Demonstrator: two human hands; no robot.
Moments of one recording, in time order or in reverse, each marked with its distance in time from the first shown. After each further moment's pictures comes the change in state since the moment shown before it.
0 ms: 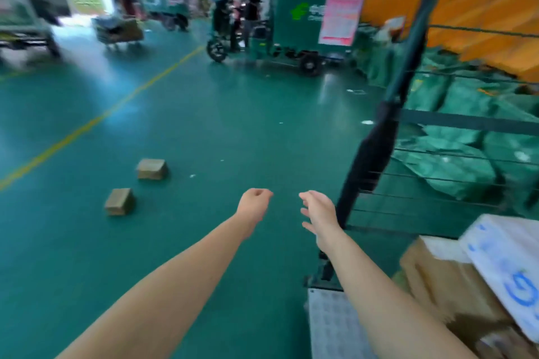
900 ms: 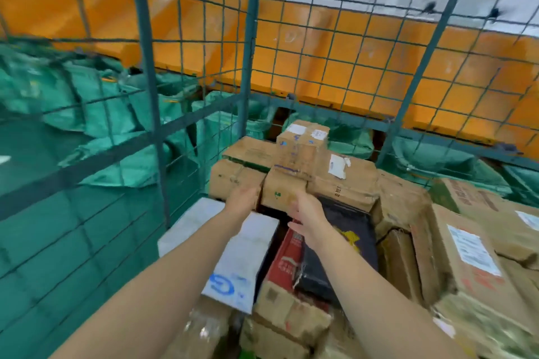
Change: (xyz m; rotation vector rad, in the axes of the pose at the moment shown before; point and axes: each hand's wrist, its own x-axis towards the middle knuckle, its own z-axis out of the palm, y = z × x) left_hand -0.066 0.177 0.638 0.255 -1.143 0.179; right_hand 0.002 -0.011 -0.551 0.601 1.110 0.063
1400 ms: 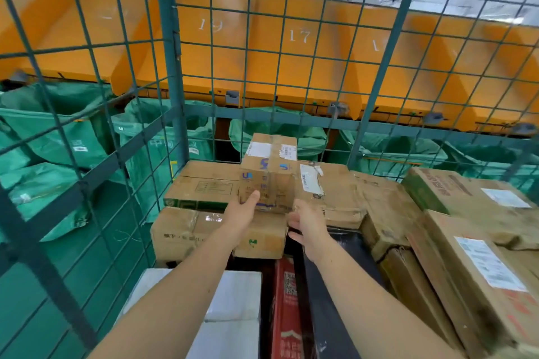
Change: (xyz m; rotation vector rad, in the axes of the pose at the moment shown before) left_hand 0.185 0.034 0.070 0.163 -0.201 0.041; right_hand 0.141 -0.038 -0.005 0.158 0.303 0.003
